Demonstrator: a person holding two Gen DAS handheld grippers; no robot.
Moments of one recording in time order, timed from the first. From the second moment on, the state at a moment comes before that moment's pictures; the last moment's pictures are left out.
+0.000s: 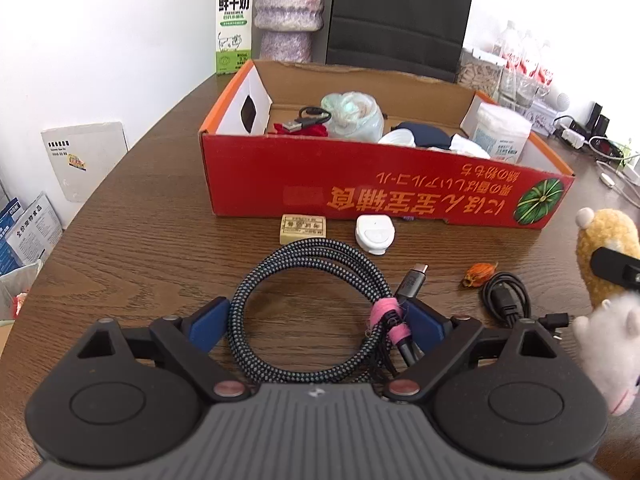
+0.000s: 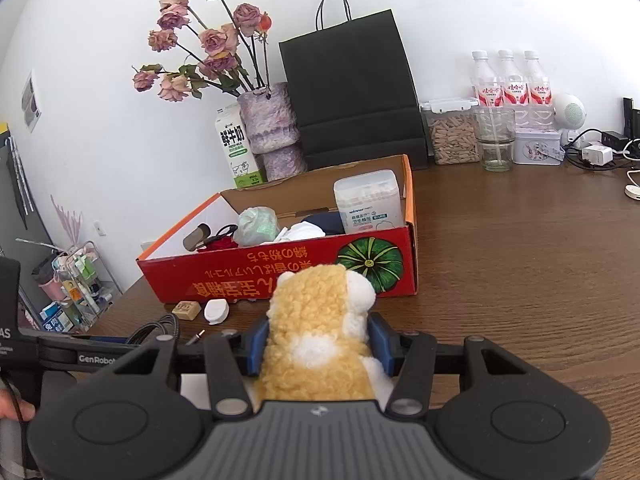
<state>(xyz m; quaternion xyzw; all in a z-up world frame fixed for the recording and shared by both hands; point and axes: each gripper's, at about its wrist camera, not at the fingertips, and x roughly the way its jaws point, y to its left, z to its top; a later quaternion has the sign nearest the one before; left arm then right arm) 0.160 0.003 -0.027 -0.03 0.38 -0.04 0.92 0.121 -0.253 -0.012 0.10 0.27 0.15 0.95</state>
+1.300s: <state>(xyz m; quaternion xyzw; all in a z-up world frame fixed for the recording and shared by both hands) 0.295 -0.002 0.007 -0.06 0.22 0.01 0.97 0.288 -0.182 -0.002 0.03 0.17 0.10 0.98</state>
